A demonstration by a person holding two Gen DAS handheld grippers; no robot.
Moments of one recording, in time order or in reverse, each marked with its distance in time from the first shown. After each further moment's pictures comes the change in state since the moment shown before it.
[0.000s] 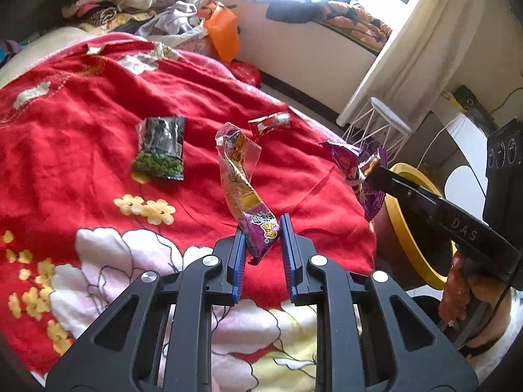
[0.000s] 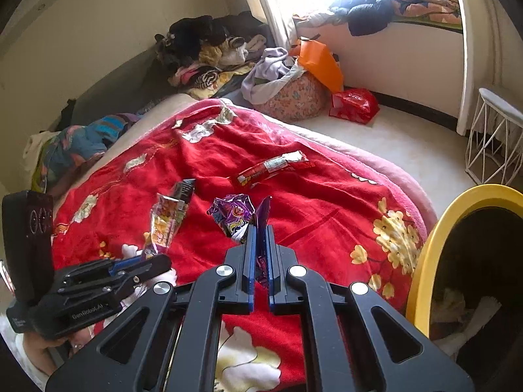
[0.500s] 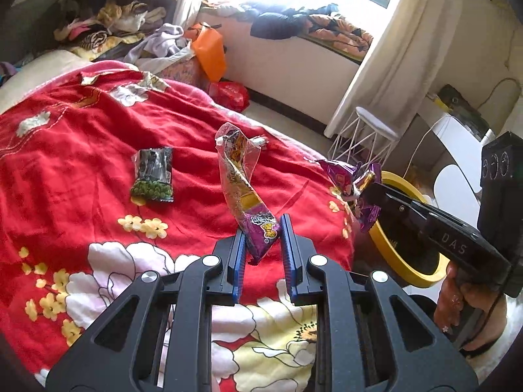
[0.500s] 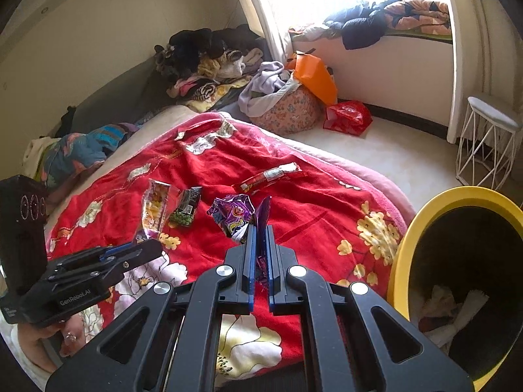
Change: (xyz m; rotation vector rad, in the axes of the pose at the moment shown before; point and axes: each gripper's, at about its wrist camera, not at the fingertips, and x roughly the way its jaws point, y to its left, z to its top) left arm -0.030 -0.026 0.003 0.064 -0.070 -0.019; right arm -0.038 0.003 -0.006 0.002 -0.055 -0.028
